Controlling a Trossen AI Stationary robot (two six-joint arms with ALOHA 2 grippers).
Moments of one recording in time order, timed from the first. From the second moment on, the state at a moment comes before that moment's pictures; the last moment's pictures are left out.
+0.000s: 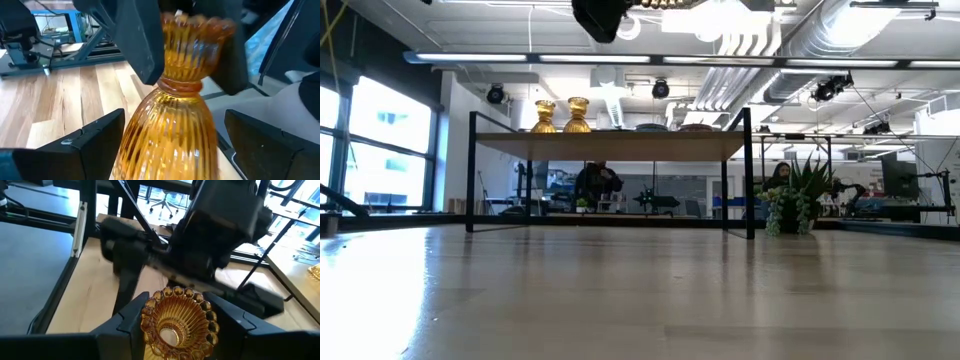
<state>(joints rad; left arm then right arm) -0.46 1.68 0.94 0.55 -0.04 -0.08 0.68 1.82 1.35 0.03 0.83 0.09</state>
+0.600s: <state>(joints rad) -0.46 1.75 1.07 0.40 -0.03 0.00 0.69 1.82 1.35 0.06 0.82 0.07</state>
